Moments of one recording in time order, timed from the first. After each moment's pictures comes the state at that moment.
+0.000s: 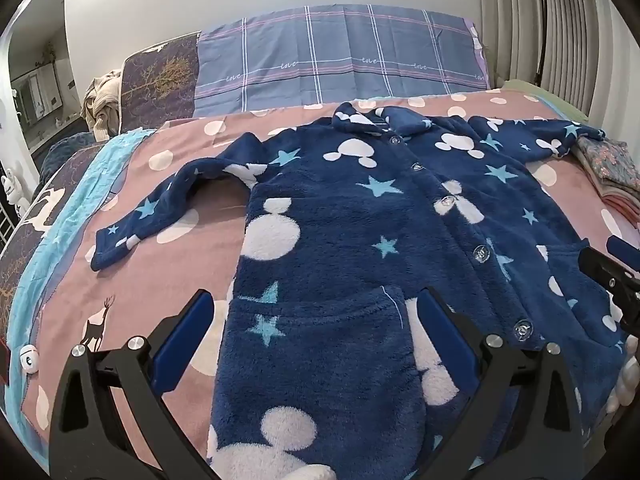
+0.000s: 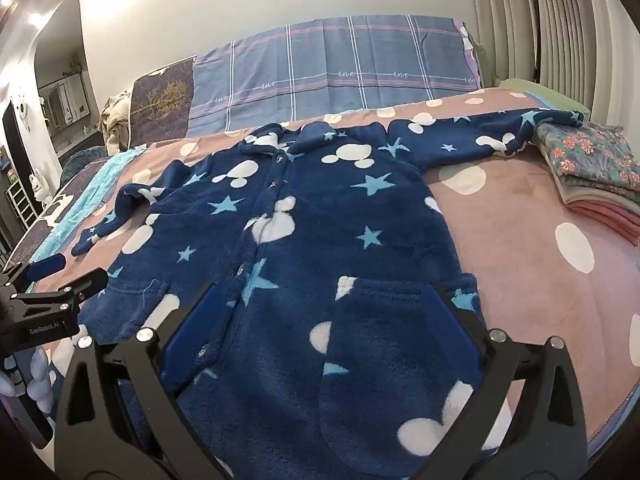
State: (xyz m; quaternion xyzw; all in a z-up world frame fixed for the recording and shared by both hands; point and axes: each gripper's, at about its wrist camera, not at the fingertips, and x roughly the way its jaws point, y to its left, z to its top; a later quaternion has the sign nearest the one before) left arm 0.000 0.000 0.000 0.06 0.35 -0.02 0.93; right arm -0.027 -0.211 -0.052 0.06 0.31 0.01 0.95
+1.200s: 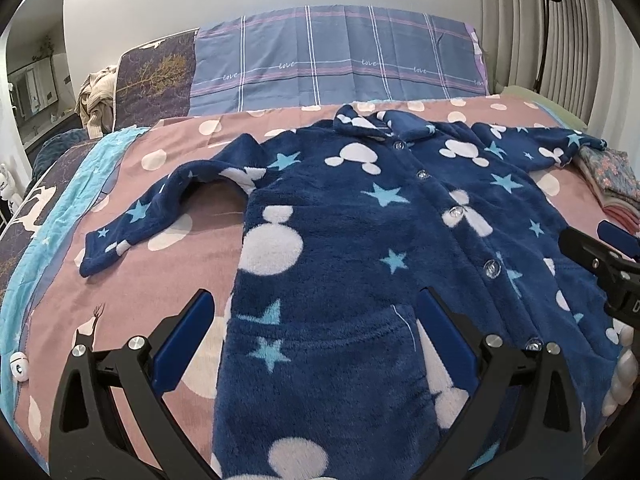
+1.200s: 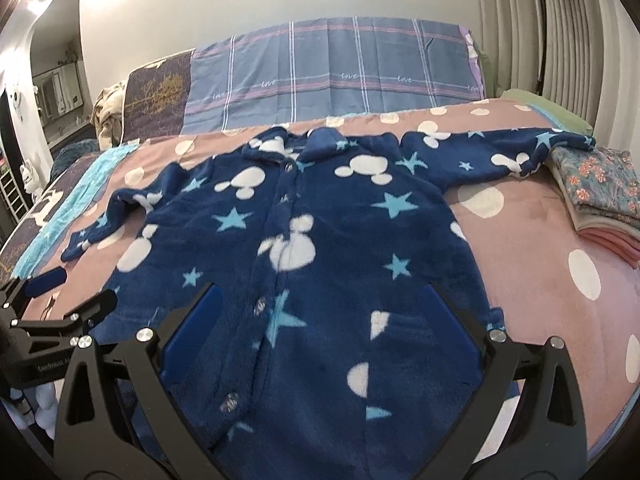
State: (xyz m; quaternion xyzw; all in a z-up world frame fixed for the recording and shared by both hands) left arm 0.020 0.009 -0.005 0.06 0.36 -0.03 0.93; right arm 0.007 -0.177 -0.043 0.03 0.30 -0.01 0.95
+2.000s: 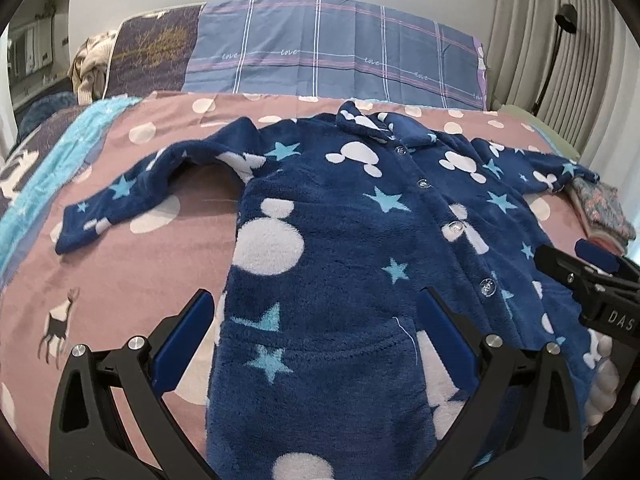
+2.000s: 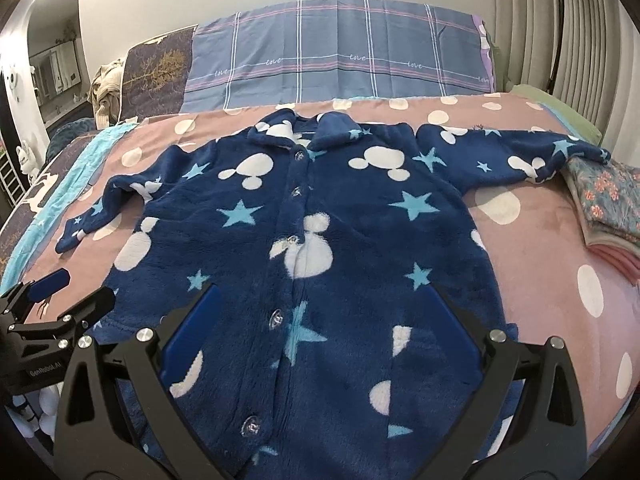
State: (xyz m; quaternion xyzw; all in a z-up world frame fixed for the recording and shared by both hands) left arm 0.039 0.034 -0.009 -0.02 0.39 -0.06 0.92; right arm 0.038 -0.157 -0.038 0.01 0.35 0.00 0.94
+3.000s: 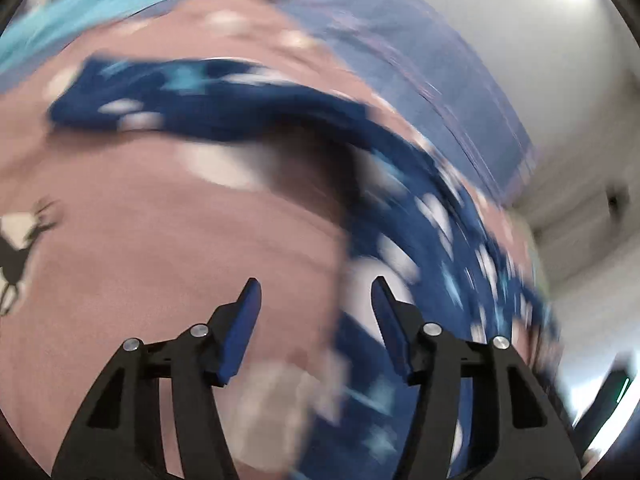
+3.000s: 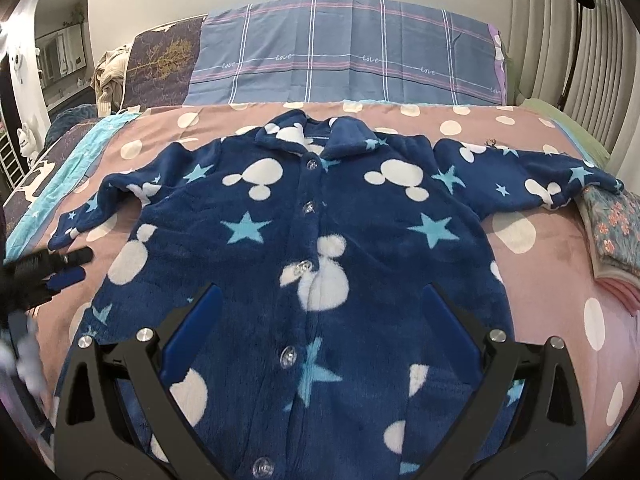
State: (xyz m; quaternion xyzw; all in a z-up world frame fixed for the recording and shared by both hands) left arm 0.104 0.200 -0.060 -0.35 0.42 -0.01 0.84; right arm 0.073 -0.142 -0.036 -0.02 0.35 0.00 0.94
